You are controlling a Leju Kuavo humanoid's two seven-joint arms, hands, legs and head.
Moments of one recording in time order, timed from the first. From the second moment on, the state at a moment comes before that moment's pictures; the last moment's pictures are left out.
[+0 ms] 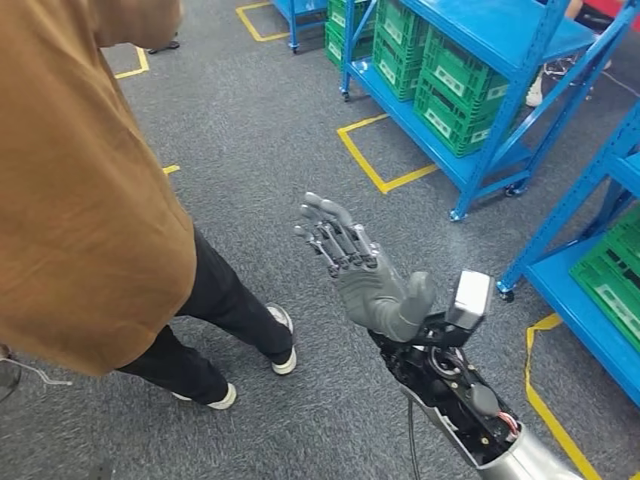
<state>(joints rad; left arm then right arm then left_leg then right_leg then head) -0.10 0.17 -0.89 -0.22 1.29 0.24 -0.24 -0.42 -0.02 0.72 -1.54 -0.35 0.32 -0.52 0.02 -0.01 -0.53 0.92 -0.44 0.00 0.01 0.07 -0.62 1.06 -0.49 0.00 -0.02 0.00</state>
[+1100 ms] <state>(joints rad) -0.10 0.17 -0.88 -0.22 1.31 0.26 -0.23 -0.33 -0.06 0.60 -1.63 -0.36 0.30 -0.53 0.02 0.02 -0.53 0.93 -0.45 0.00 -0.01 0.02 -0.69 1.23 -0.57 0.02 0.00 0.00</state>
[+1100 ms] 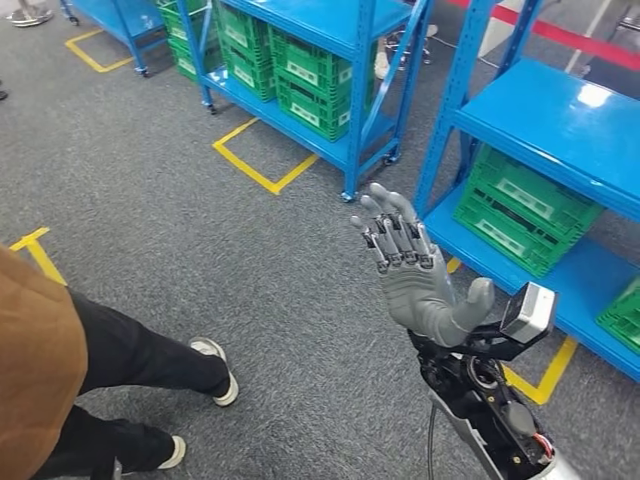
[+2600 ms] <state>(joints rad) -0.10 0.16 -0.88 -0.22 1.30 0.25 -0.23 -0.23 -0.10 0.50 -1.70 -0.36 0.28 -0.54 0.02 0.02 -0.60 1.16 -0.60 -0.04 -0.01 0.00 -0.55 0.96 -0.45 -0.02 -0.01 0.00</state>
